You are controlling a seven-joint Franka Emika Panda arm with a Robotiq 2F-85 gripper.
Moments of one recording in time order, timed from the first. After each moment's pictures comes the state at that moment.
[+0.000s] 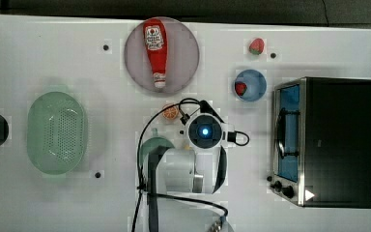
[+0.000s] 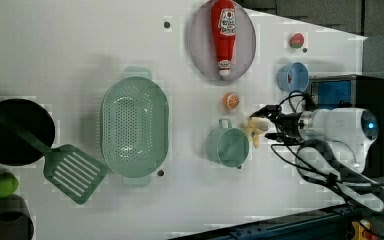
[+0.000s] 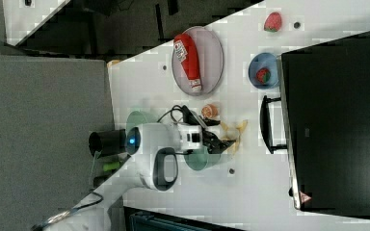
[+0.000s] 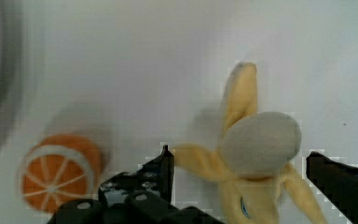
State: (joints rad) arm -0.01 0.32 -0.04 -2.44 0.00 1.16 0.02
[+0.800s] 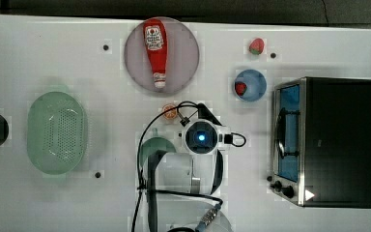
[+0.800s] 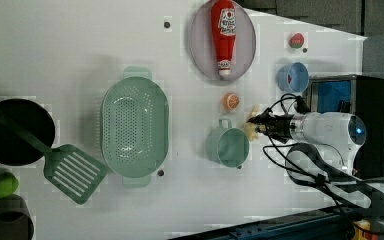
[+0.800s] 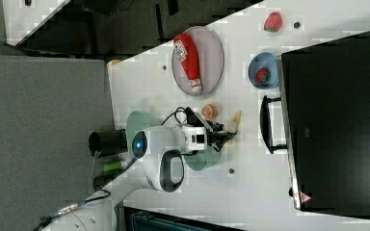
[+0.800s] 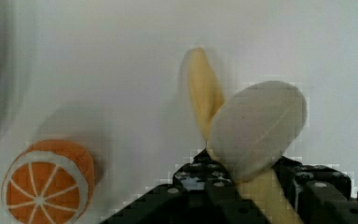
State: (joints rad) arm 0.01 0.36 -0.06 -2.46 -0.01 1.26 0.02
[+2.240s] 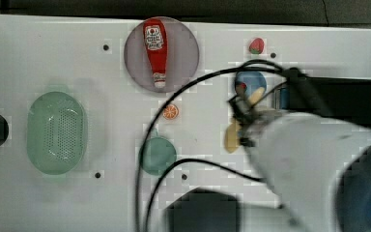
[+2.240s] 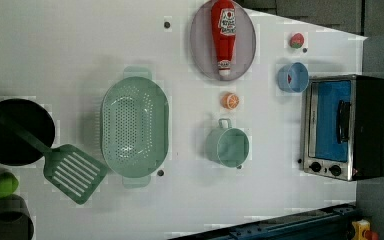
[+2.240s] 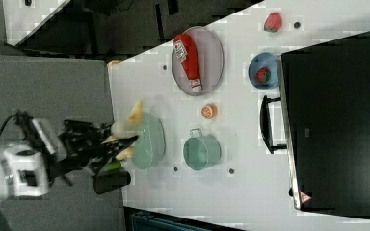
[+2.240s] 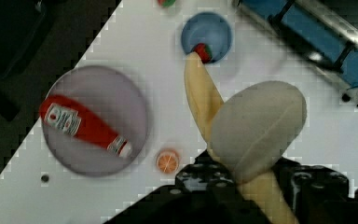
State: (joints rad) arm 0.00 -0.26 -0.19 -1.93 -0.02 0.25 -0.04
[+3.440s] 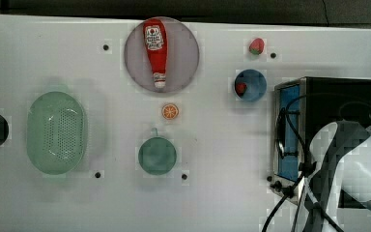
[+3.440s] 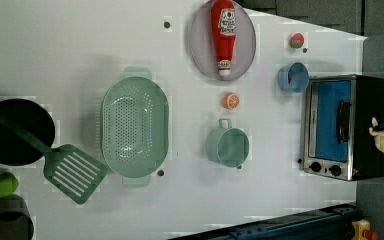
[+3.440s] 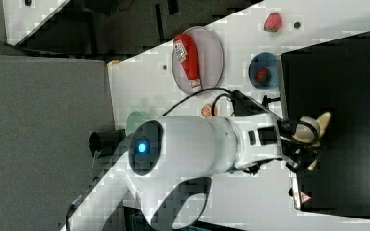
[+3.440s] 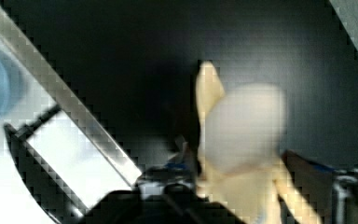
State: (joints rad) arm -0.08 0.24 -0.62 -1.93 -0.03 0.56 -0.80
